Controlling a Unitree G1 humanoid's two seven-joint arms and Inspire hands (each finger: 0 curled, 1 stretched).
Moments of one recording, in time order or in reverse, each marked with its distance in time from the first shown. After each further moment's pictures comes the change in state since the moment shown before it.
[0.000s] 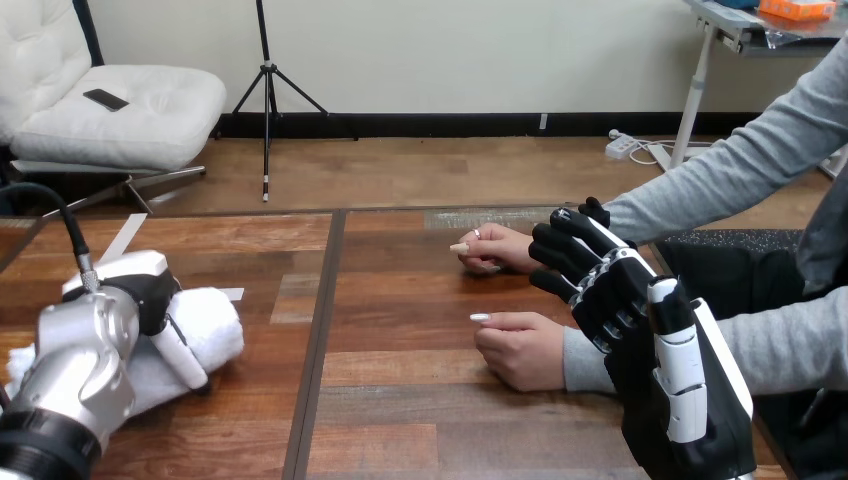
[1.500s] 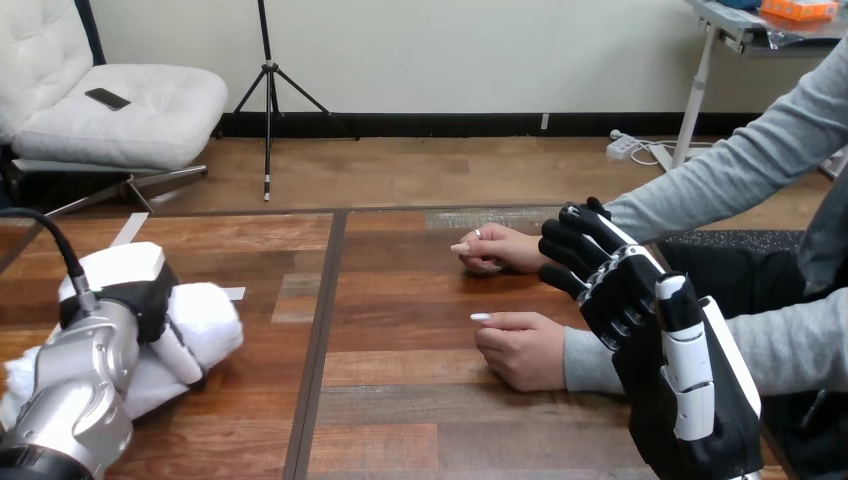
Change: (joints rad) left arm 0.093 -0.001 0.029 -0.059 -0.039 -0.053 0.206; right arm -0.004 0.001 -0.017 0.000 0.000 -0.001 0.001
